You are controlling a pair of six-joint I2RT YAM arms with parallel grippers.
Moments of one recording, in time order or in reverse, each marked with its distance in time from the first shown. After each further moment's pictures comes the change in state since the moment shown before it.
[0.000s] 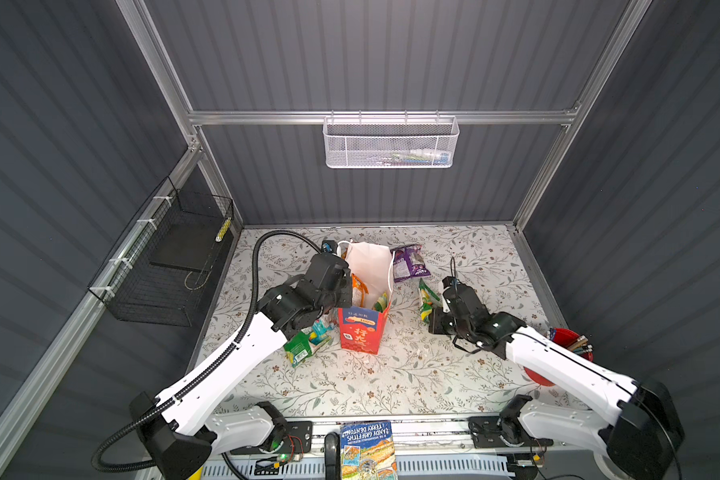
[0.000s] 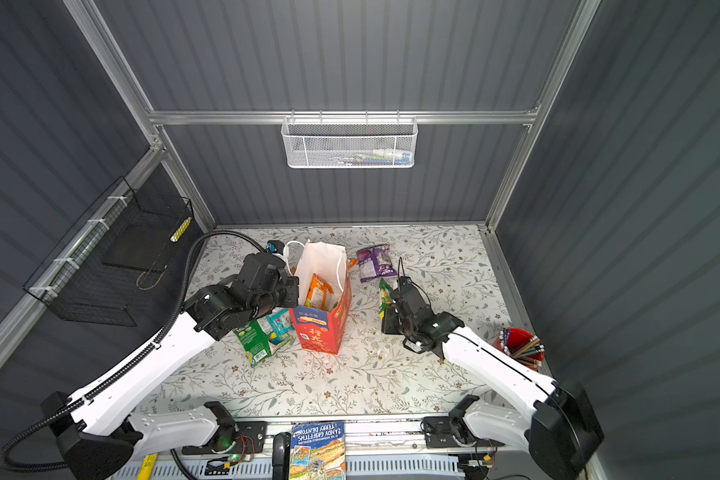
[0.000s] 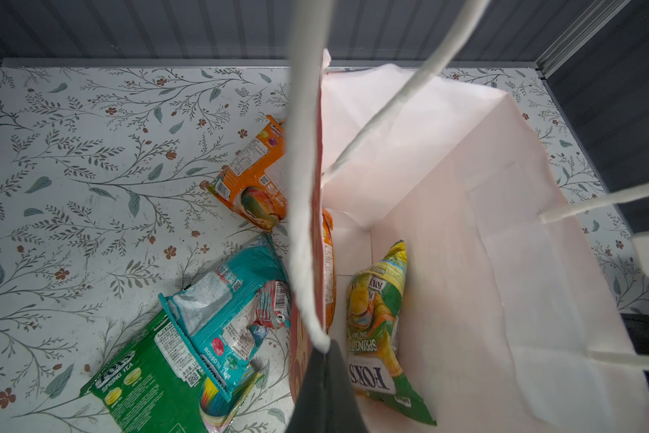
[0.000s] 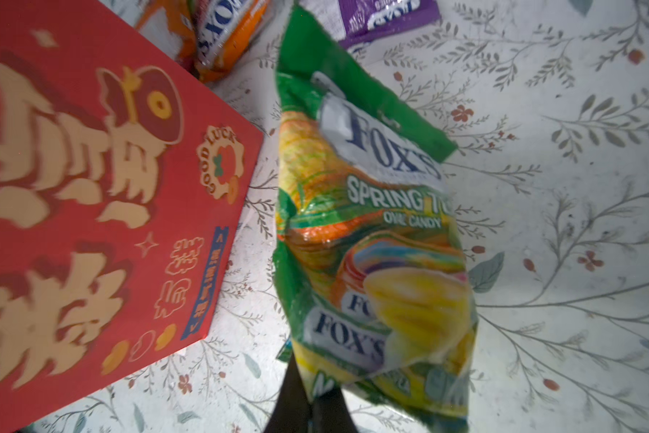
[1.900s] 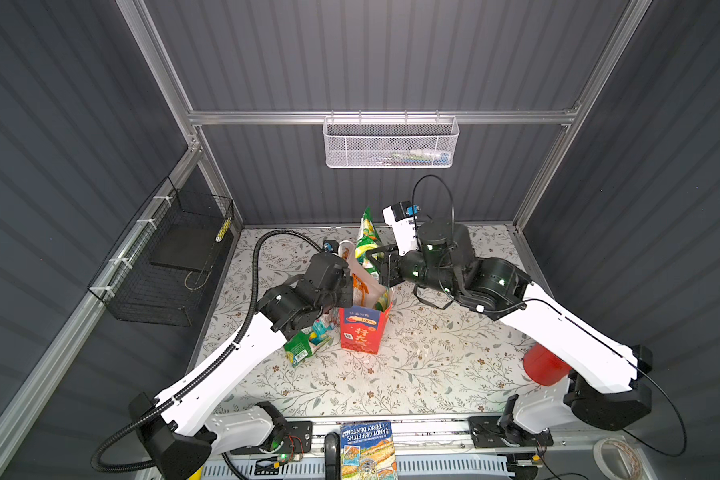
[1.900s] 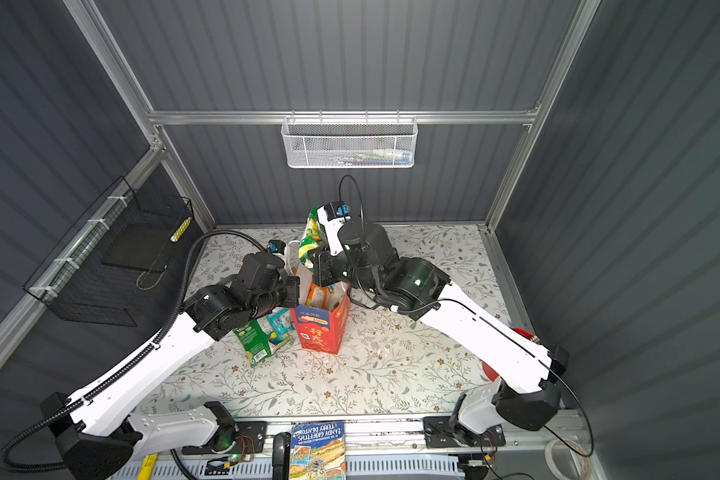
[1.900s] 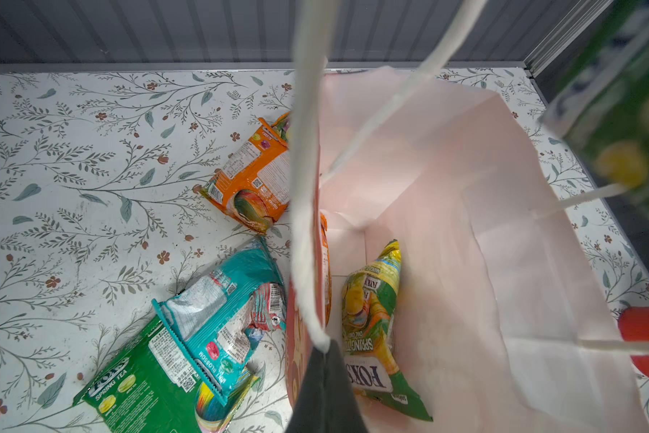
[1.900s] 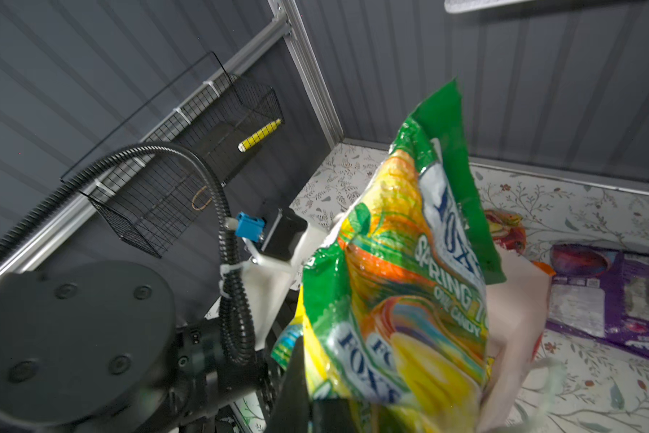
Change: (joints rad) left arm 0.000 -0.003 0.000 0.012 0.019 0.015; right arm 0.348 0.380 0.986 -0.175 0.027 -0.121
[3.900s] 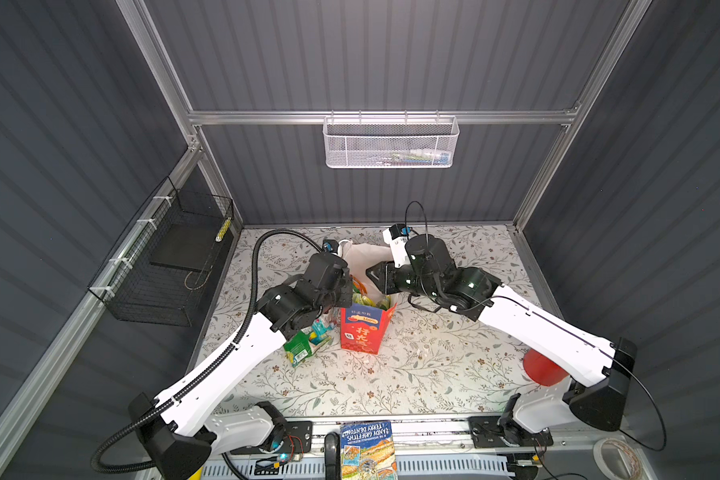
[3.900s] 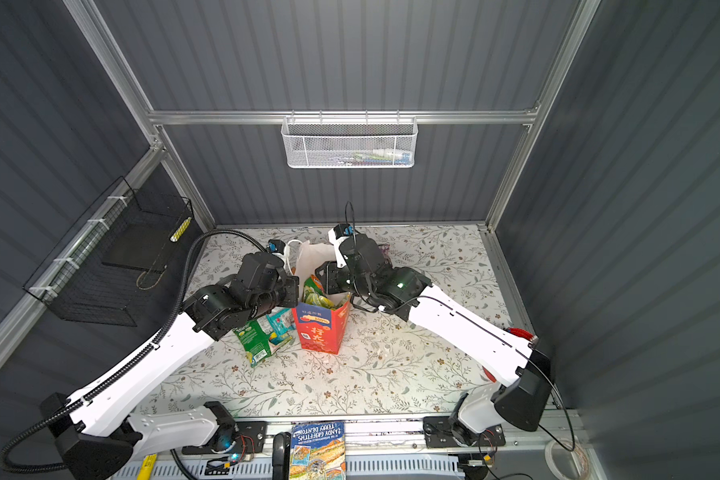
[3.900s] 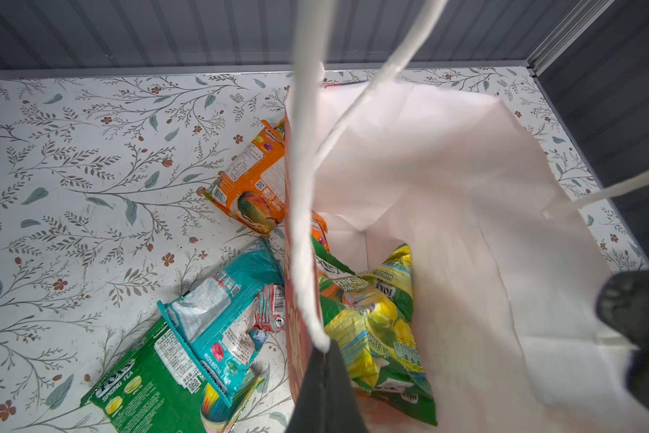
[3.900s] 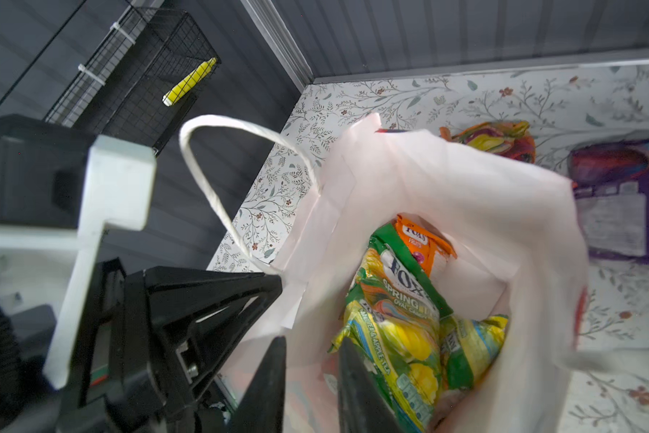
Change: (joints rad) left arm 0.000 -0.002 0.000 0.000 -0.005 0.014; right arm -0.111 -0.014 -0.266 0.138 -0.126 0.093
